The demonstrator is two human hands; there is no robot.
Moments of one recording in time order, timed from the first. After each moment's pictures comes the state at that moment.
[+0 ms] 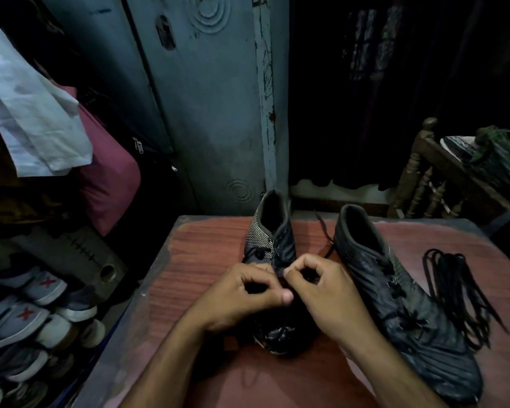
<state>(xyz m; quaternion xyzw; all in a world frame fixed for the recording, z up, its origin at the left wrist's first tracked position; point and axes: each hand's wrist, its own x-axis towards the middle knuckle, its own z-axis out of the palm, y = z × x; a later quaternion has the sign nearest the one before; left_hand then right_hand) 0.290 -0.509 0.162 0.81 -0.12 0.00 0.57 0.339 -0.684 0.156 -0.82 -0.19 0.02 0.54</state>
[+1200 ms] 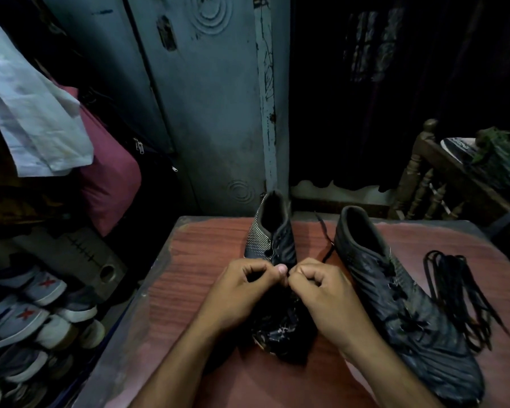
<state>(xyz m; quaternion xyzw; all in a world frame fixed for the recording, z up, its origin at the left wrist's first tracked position) 0.293 -0.526 0.156 0.77 0.00 0.06 0.64 0.331 -0.682 0.165 -0.78 -0.21 0.06 0.59</state>
